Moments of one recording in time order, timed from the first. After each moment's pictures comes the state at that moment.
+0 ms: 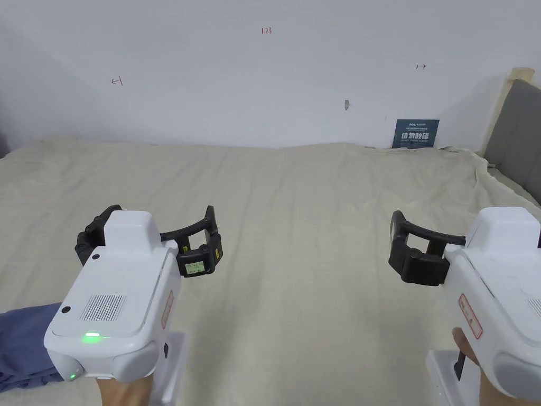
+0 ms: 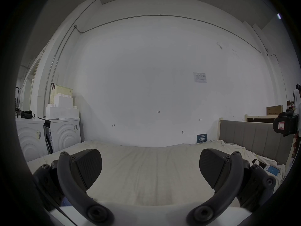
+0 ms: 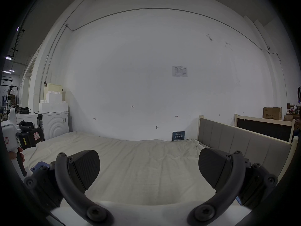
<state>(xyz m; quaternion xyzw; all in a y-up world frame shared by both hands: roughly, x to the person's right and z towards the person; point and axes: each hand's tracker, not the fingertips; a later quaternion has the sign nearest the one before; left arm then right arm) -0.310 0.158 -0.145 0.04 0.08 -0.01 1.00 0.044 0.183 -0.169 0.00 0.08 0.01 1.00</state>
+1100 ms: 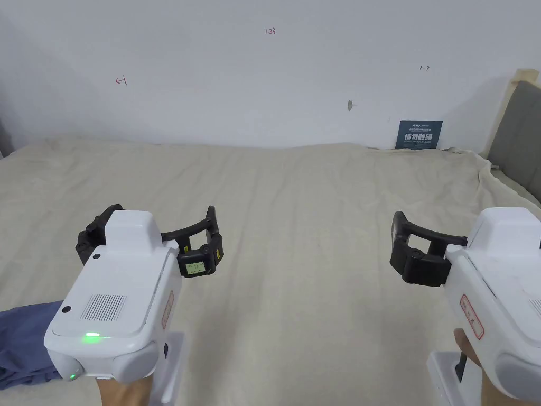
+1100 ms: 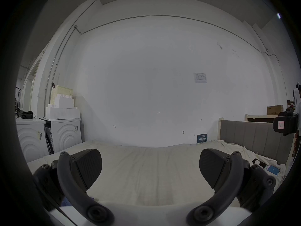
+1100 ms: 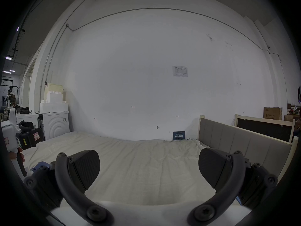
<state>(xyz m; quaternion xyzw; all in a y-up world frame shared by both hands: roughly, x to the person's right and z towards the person) -0.313 0.158 -0.141 0.04 0.08 -0.01 1.00 0.042 0.184 -0.167 0.00 0.08 0.01 1.00</state>
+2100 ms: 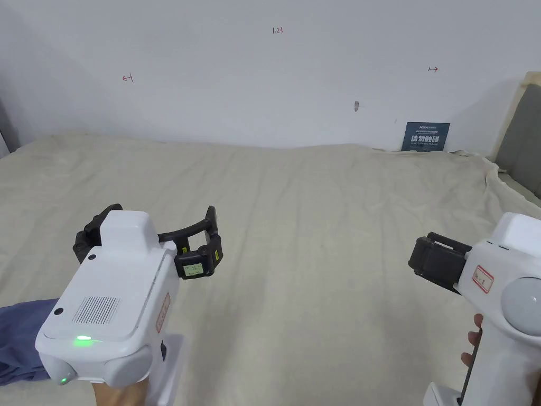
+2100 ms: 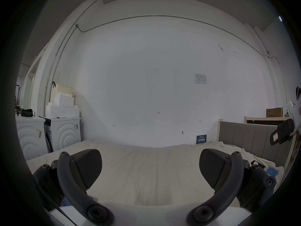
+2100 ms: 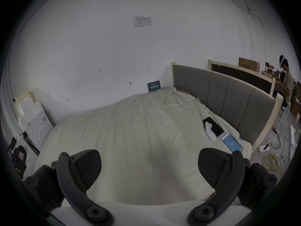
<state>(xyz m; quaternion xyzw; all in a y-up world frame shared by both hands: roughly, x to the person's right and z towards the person) -0.316 0.160 -0.137 0.04 0.08 0.00 1.00 0.041 0.208 -0.183 -0.25 -0.05 -0.08 0.96</state>
